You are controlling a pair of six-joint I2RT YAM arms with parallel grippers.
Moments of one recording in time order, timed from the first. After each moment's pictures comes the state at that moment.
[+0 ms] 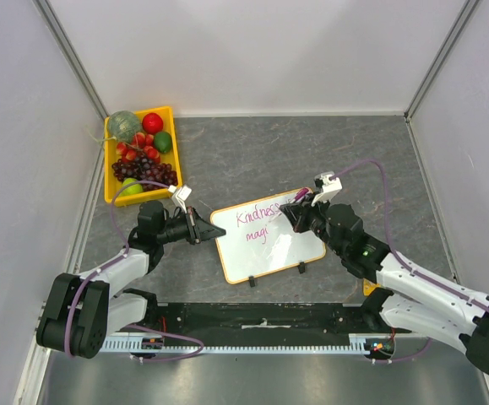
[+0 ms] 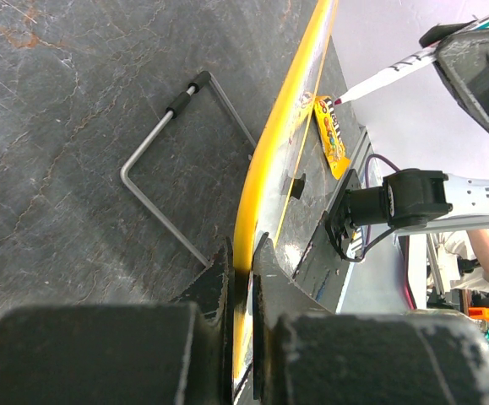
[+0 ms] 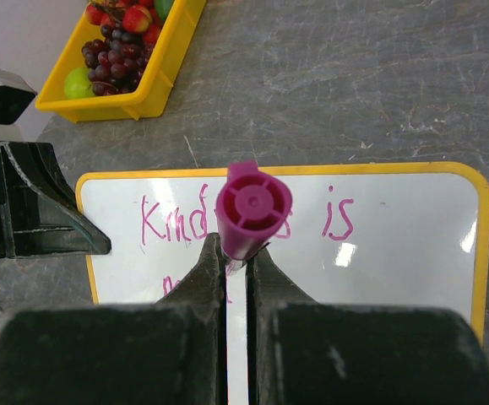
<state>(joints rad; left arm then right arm) -0.22 1.14 0.28 0.46 0.86 -0.65 0.79 0.93 0.53 0.18 0.21 0.47</state>
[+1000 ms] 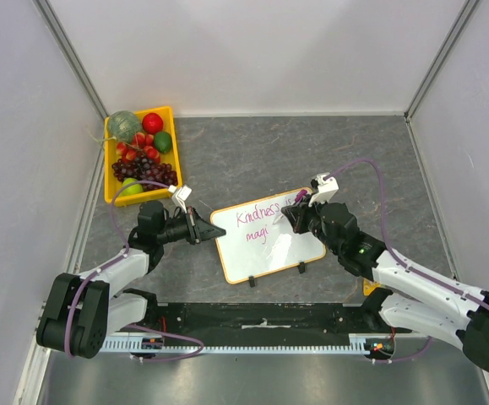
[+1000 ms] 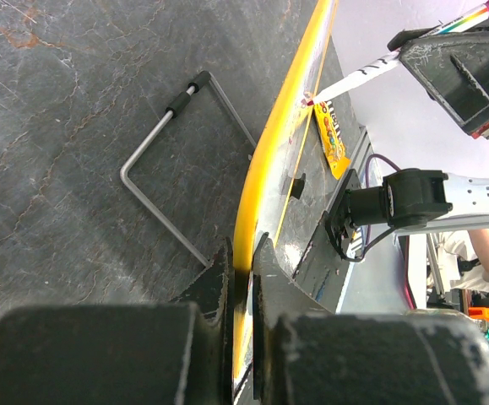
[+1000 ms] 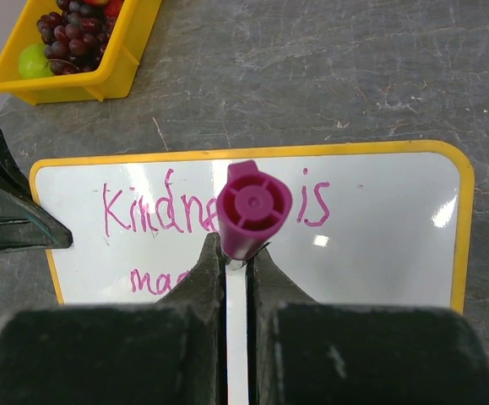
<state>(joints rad) -0.22 1.14 0.28 0.46 0.86 -0.65 0.79 0.96 0.54 0.14 0.24 0.45</state>
